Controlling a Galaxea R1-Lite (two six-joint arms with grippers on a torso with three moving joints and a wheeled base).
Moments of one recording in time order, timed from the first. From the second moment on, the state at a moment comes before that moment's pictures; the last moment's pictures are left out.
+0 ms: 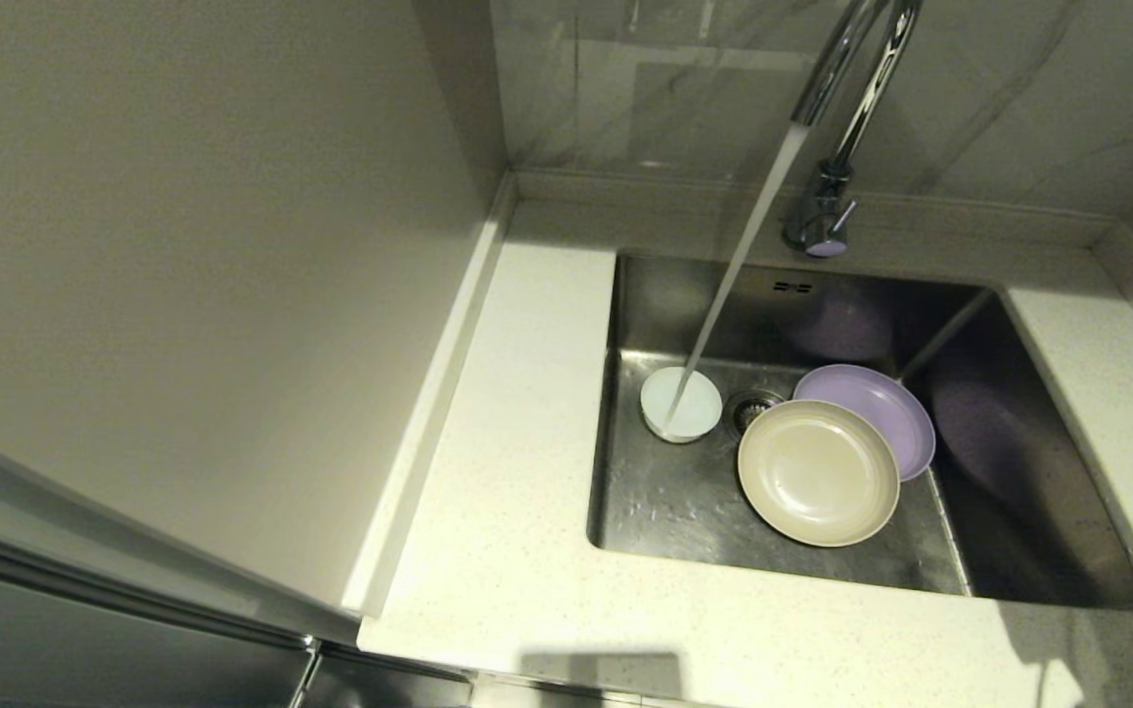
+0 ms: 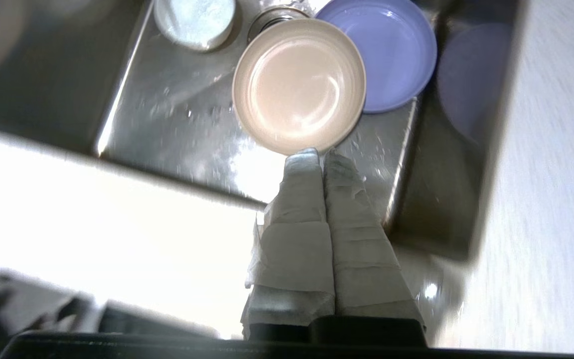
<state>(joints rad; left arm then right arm) 0.00 0.00 0.00 0.00 0.02 -0.02 -0.13 0.87 -0.50 -0.08 0.20 -0.07</state>
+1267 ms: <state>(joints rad) 0.00 0.00 0.00 0.00 0.02 -0.02 0.00 0.00 0.00 0.00 0.01 -0.02</state>
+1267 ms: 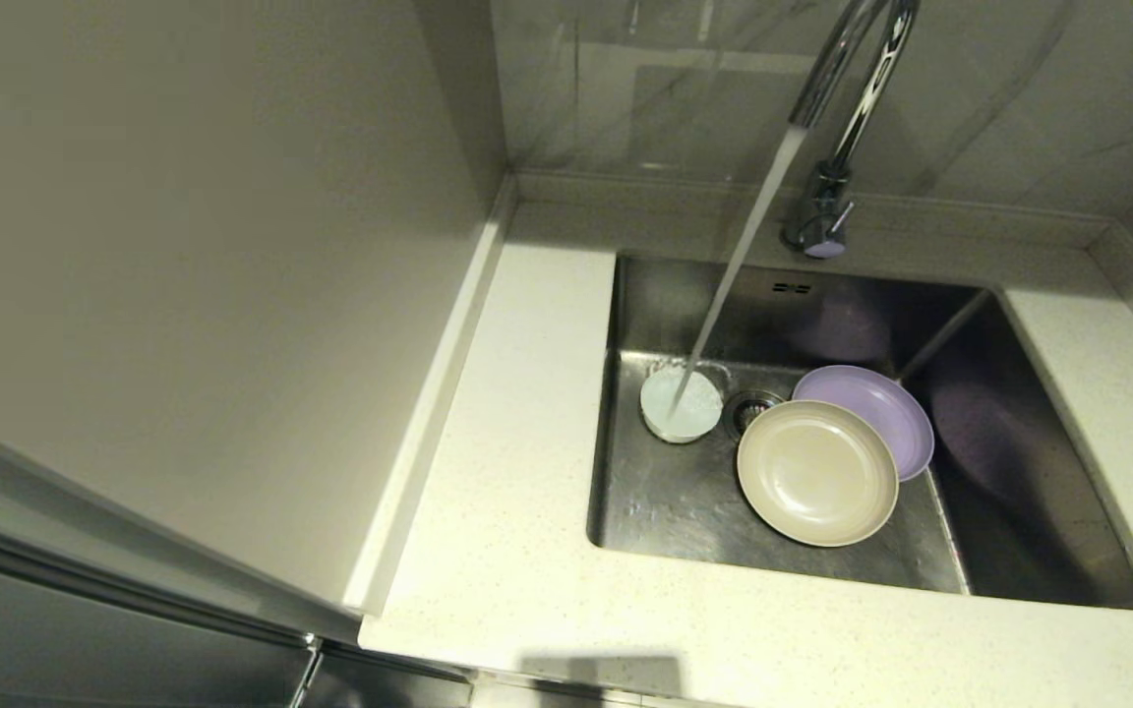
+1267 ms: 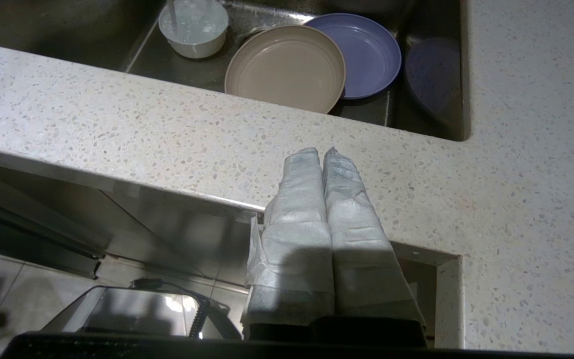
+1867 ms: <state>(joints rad) 0.00 0.00 0.00 0.00 0.02 -0.02 0.00 0.00 0.00 0.00 0.01 -0.02</state>
